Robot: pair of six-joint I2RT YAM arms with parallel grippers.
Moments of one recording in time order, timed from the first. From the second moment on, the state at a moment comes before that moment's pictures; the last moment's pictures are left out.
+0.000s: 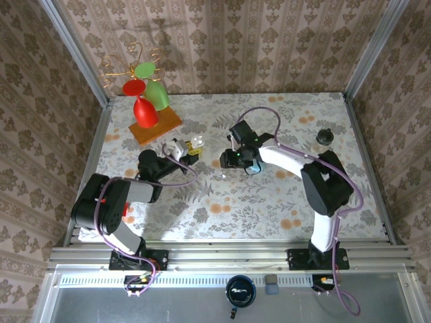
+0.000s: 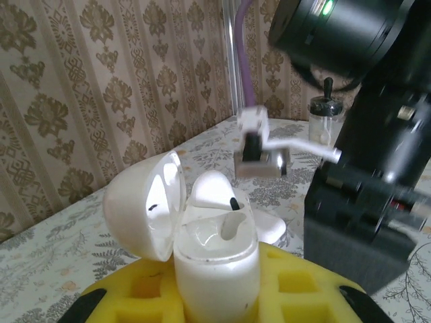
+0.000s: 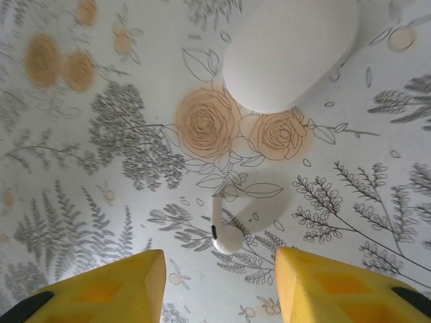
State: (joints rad) left arm -0.34 1.59 0.46 1.18 0.72 0.10; right arm 0.56 1.90 1.34 -0.53 -0.23 0.47
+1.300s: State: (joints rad) left arm -0.31 1.57 0.45 1.18 0.65 0.12; right arm 0.65 1.99 1.36 -0.53 -0.33 0.43
